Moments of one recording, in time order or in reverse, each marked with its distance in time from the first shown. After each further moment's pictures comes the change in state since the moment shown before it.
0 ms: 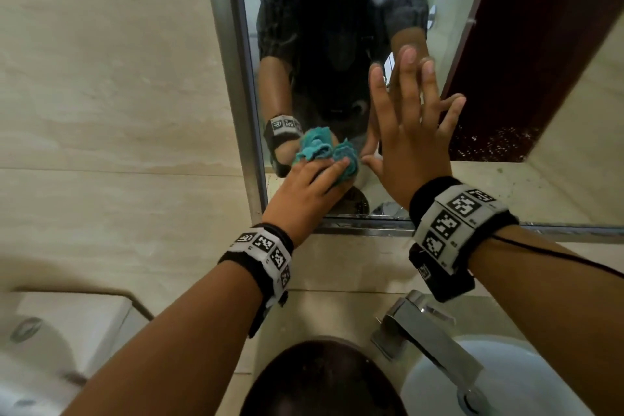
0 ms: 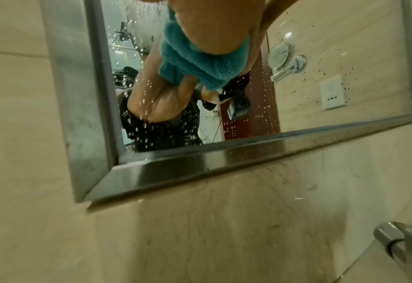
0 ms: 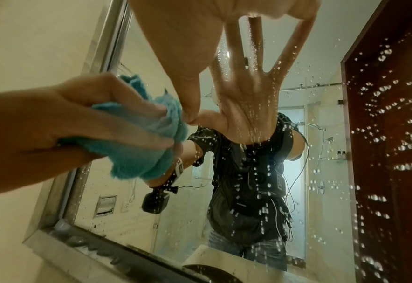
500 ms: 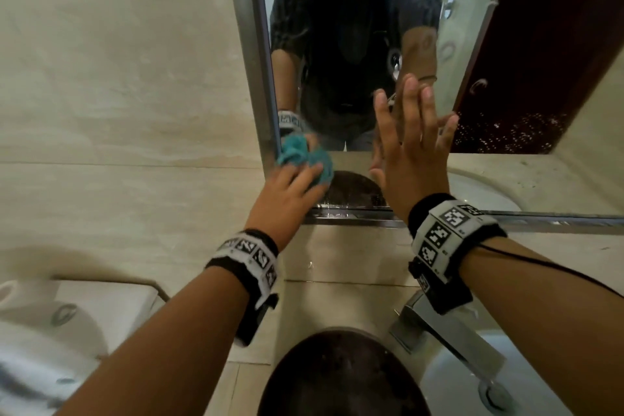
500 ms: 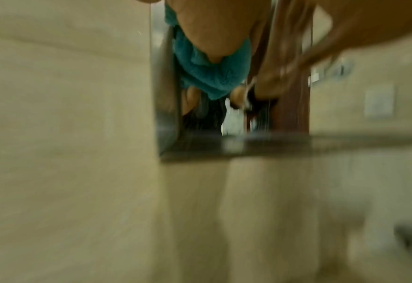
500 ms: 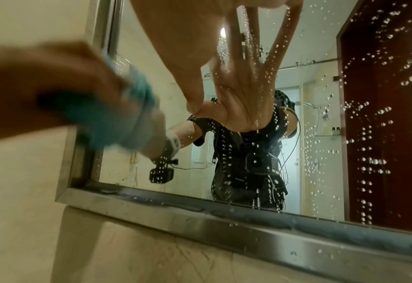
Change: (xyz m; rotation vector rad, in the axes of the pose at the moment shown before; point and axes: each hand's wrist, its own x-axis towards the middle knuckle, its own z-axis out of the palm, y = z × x) left_hand -0.041 -0.023 -0.020 0.165 -0.253 -0.091; right_hand -0.030 -0.017 0.034 -0.015 0.020 -0.006
